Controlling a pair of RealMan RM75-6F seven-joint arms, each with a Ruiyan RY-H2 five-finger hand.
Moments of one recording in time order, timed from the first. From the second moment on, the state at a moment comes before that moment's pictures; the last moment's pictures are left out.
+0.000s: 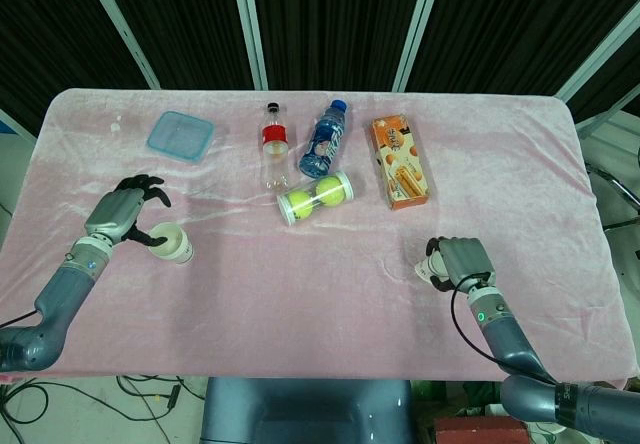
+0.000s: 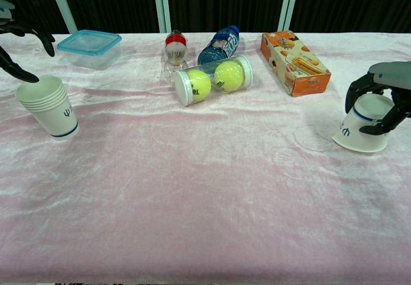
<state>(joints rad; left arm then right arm) -0.73 -1.15 -0.16 -1.56 0.89 0.75 0.06 0.71 -1.27 0.07 -1.74 -0.73 0.97 -0.48</state>
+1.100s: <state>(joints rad) -0.46 -0.96 -0.06 -1.85 1.19 1.17 0.11 0.40 -1.01 0.00 -1.61 -1.16 1.31 -0.18</state>
